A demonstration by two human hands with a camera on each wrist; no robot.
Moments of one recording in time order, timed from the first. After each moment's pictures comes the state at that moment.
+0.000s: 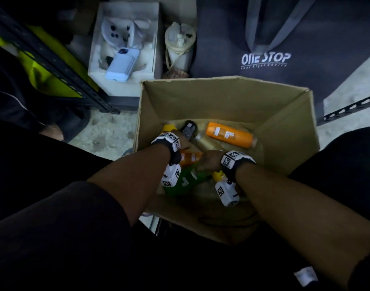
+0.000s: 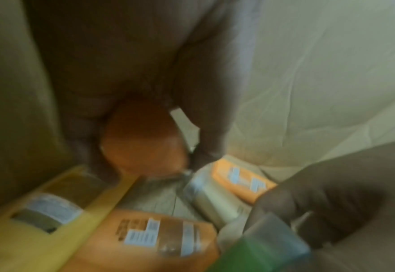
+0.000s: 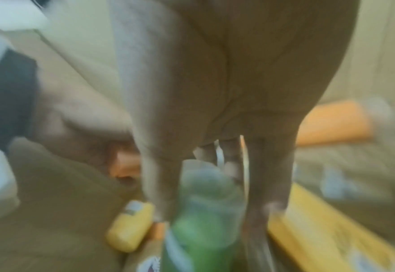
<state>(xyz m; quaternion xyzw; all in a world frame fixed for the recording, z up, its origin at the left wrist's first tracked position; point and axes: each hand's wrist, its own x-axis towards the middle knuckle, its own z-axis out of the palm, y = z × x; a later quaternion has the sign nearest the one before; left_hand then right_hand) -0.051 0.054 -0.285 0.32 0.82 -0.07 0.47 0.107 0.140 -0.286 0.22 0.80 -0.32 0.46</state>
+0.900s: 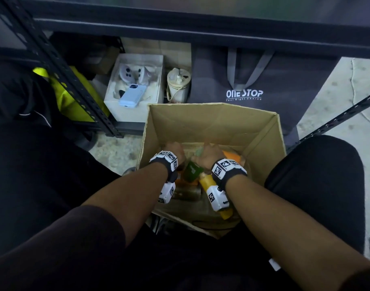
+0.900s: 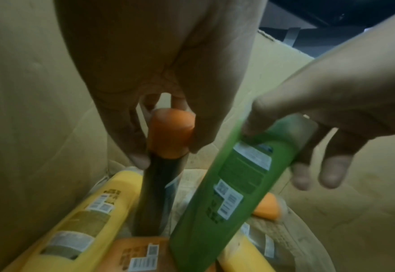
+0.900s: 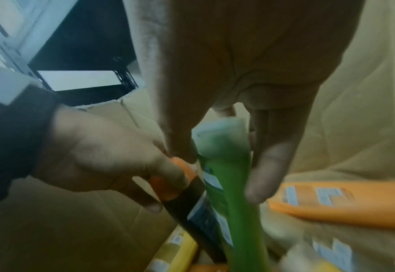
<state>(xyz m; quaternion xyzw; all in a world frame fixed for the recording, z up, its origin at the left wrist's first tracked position) -0.023 0.047 -0.216 0.37 0.87 0.00 0.33 0.101 0.132 -0.197 0.45 0.81 -0.32 0.20</state>
